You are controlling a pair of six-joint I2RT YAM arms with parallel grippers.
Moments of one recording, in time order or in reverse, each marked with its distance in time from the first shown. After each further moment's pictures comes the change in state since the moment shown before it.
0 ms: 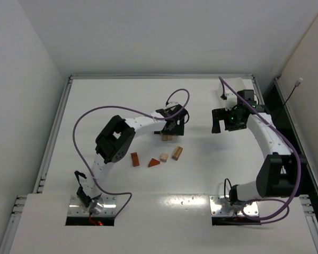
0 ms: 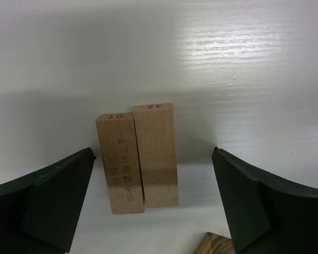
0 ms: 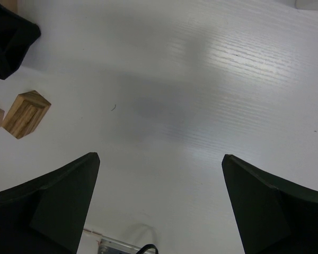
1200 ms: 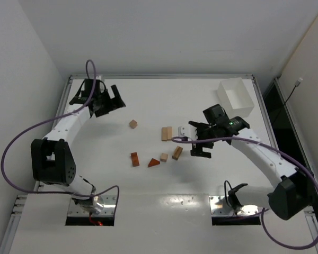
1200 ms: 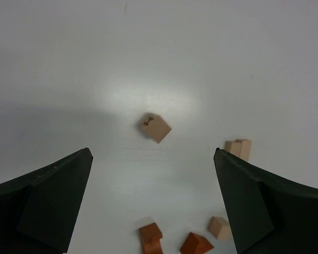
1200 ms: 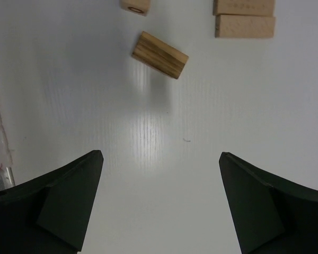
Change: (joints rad) left arm 0.666 -0.669 -0.365 0.108 0.434 0.231; right arm 0.460 -0.211 -0.109 -0.108 -0.169 -0.845
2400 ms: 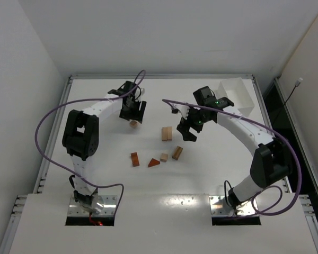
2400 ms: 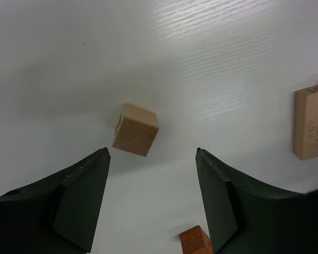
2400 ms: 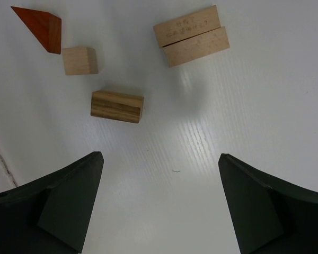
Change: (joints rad) left arm -0.187 0.426 0.198 -0.194 -0.029 0.349; right arm 0.006 0.366 0.287 0.064 -0.006 0.306
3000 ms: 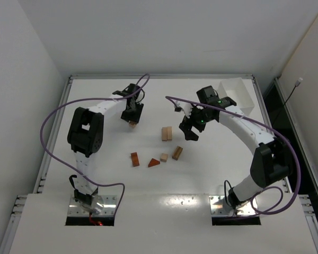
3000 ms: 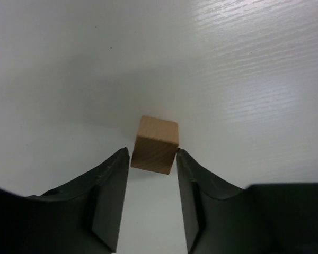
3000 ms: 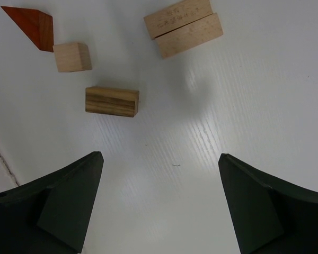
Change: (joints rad) left arm -0.033 0.077 0.042 -0.009 -0.159 0.024; right arm -0.051 0.000 -0.011 0.000 -0.010 0.023
